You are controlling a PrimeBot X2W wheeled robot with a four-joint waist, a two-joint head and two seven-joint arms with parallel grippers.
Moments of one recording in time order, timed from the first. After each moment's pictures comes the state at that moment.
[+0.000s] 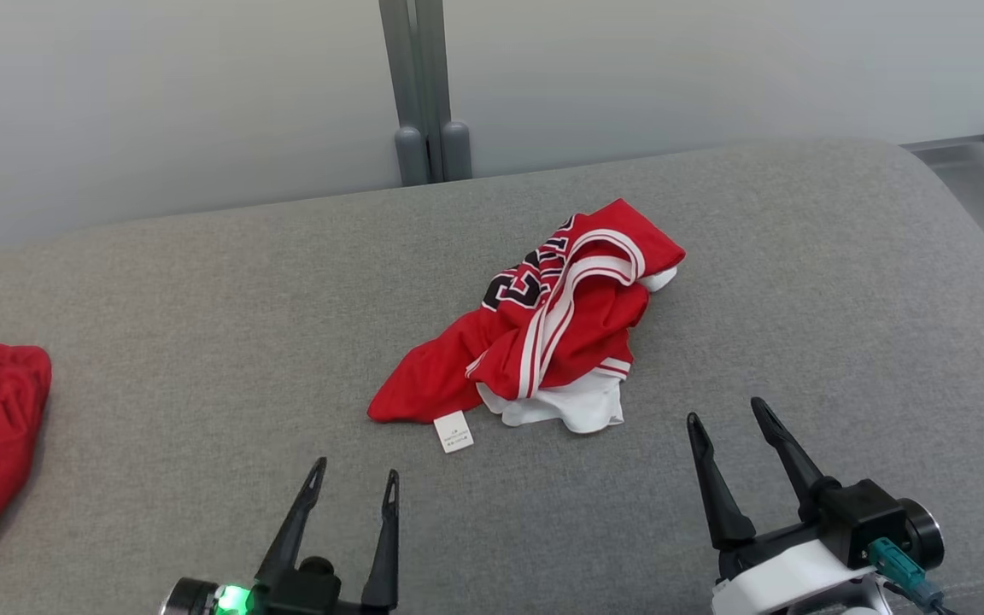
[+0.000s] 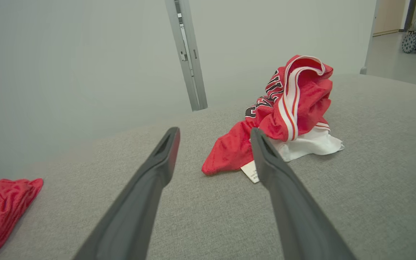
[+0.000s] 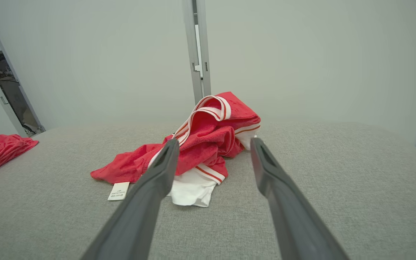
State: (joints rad) left arm 0.12 0.10 -0.33 0.06 0.00 0.12 -0.26; right arm 0.05 -0.05 0.16 0.08 0.10 0.13 -0.26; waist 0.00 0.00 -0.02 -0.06
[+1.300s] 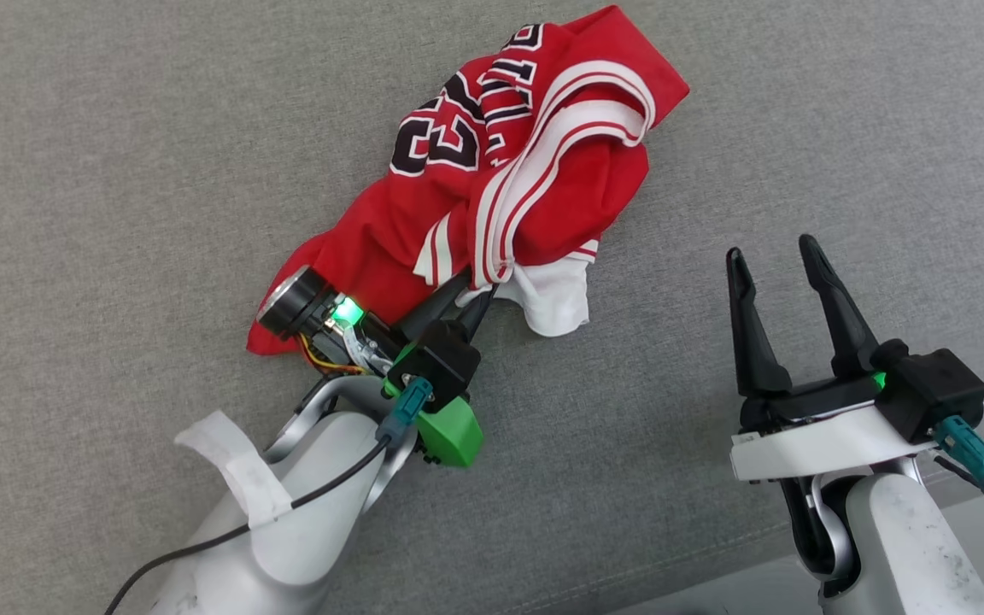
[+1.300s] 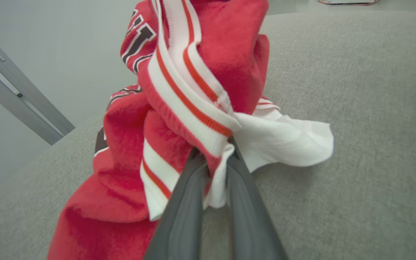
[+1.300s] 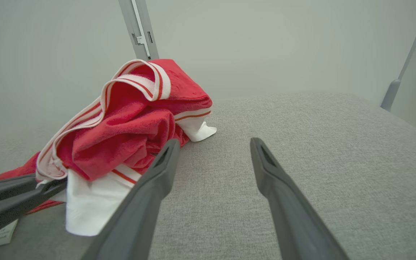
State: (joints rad) left arm -0.60 0.11 -0.65 0.50 0.05 -0.08 -0.26; right arm -0.17 -0.05 0.10 0.01 0.17 0.13 -0.26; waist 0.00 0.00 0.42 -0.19
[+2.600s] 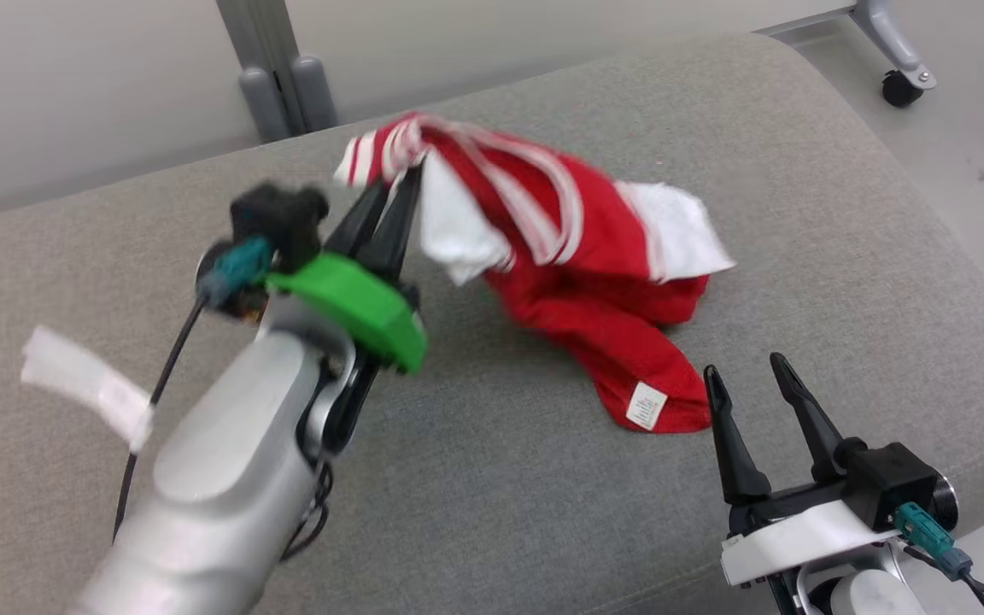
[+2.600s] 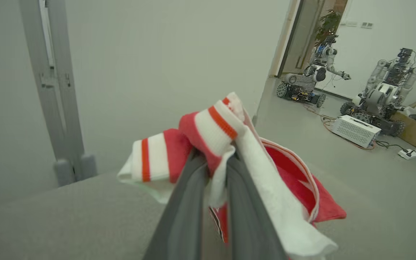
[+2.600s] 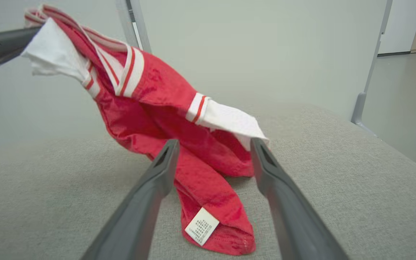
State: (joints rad) left arm -0.77 0.17 -0.70 0.51 -0.75 -0.02 -0.22; right arm -0.01 -0.05 0.14 0.06 0.16 0.13 -0.26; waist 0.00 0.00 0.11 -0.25
